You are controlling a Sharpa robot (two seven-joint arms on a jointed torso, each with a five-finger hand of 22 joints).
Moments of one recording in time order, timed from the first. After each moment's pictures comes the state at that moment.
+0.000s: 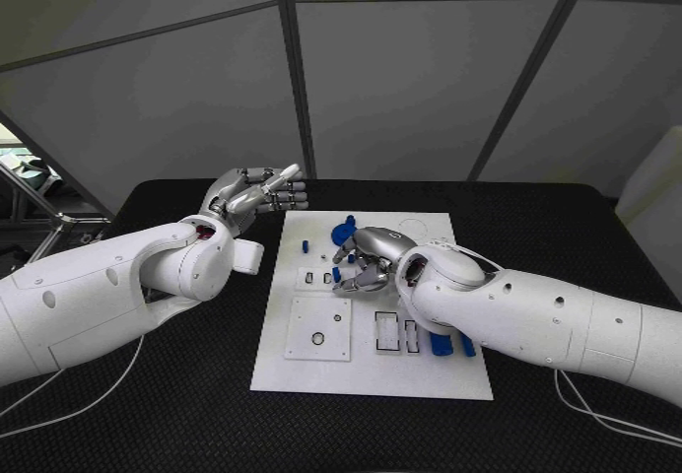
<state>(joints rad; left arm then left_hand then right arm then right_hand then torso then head) 1.17 -0.89 0.08 1.53 -0.08 -0.36 0.36 1.34 0.05 -0.02 0.11 0.05 0.85 0.22 0.18 0.10 0.93 0.18 0.22 0.07 1.01 0.15 0.13 0.10 0.21 0.84 0.25 0.34 0.13 1.14 -0.51 -0.01 1.40 -1.49 -0.32 -0.23 1.25 -0.19 0.15 0.11 0.08 0.91 0.13 0.06 0.07 1.45 0.04 1.32 1.31 1.46 -0.04 1.46 1.31 0.02 1.47 0.07 1.56 1.31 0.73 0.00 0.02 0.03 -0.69</state>
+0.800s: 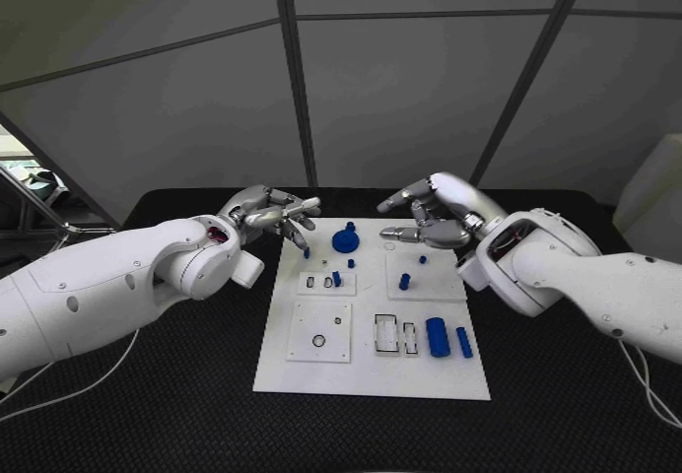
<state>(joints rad) 1.17 -0.86 0.08 1.46 -0.40 -0.21 0.08 1.27 0.09 -0.04 0.12 0.07 0.98 0.14 0.19 0.13 1.21 0.07 0.32 0.16 1.45 0.01 0.39 0.31 0.19 1.17 0.12 0.57 0.23 1.18 -0.84 0.10 1.63 -1.11 -0.43 0.12 1.37 -0.15 0.17 0.13 0.16 0.98 0.11 0.09 0.09 1.41 0.03 1.23 1.26 1.46 -0.04 1.41 1.29 0.02 1.47 0.07 1.50 1.31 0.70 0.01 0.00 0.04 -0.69</state>
